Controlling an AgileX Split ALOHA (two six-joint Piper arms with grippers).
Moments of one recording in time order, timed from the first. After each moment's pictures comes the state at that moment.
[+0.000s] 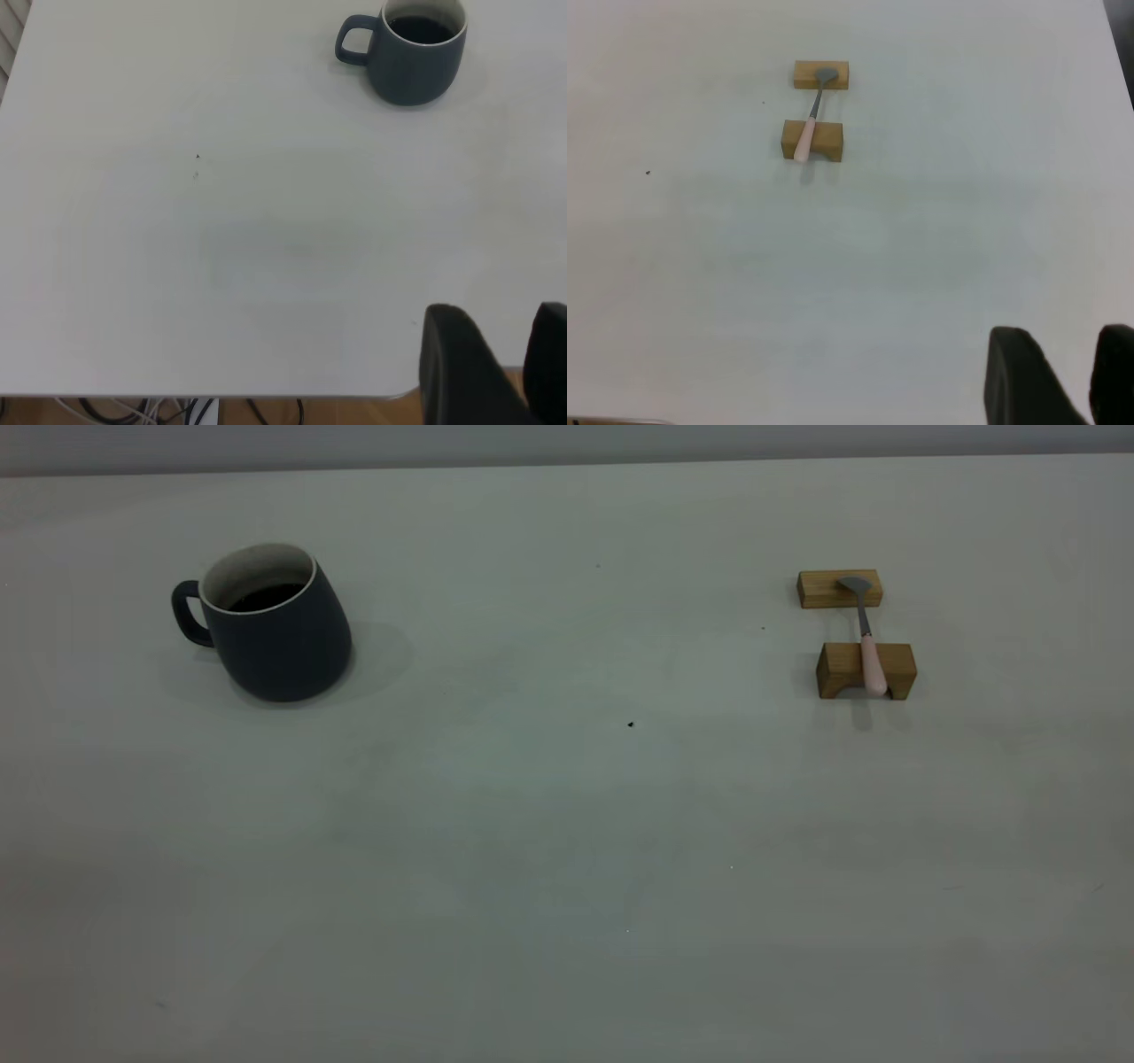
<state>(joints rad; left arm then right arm) 0.02 -0.02 -0.49 0.01 1.13 0.00 -0.03 0.02 -0.47 0.06 1.13 -0.09</state>
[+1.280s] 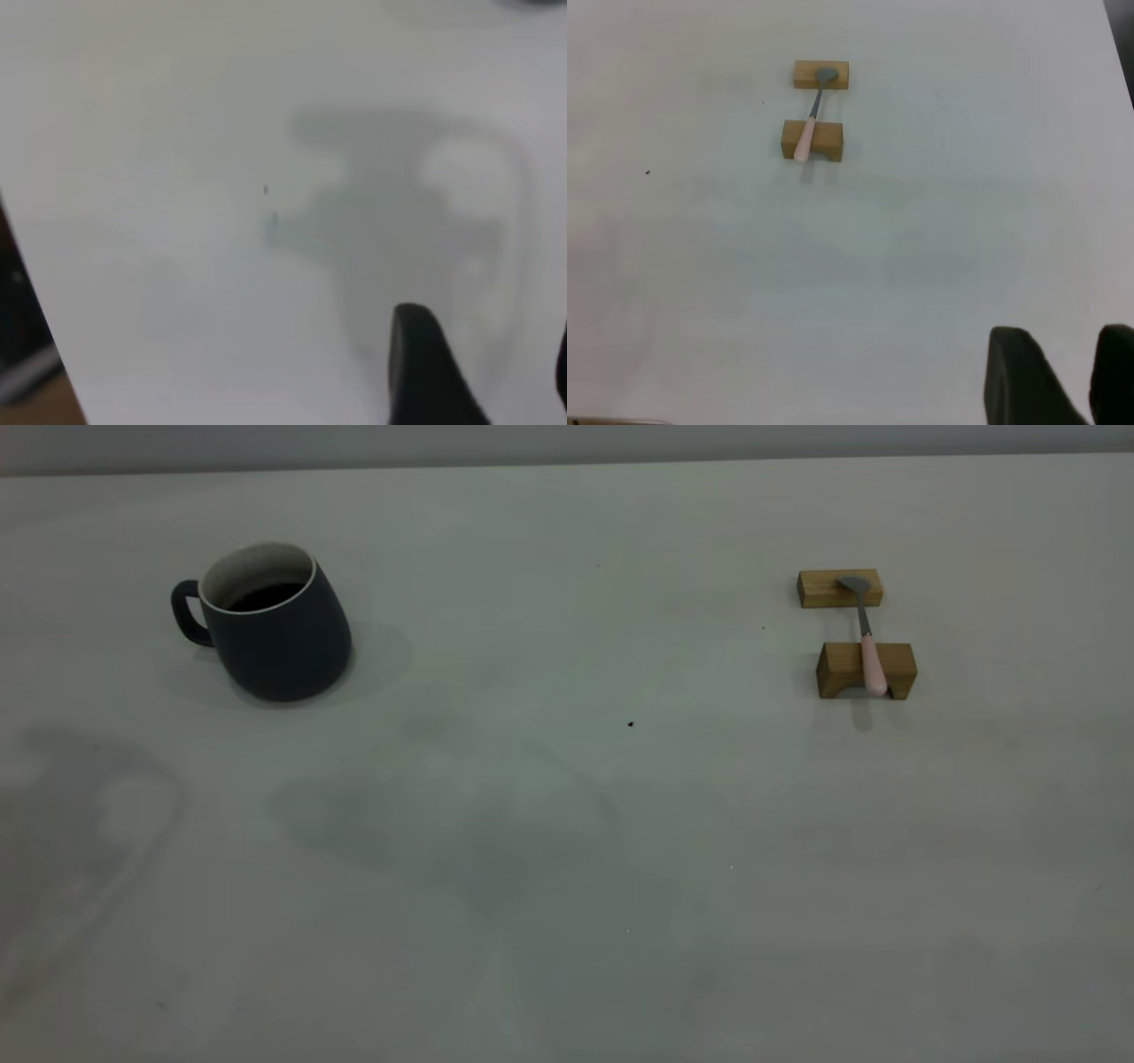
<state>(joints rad) 0.00 1.54 -0.96 0.21 0.63 0.27 -0.03 0.02 -0.47 0.06 1.13 -0.09</state>
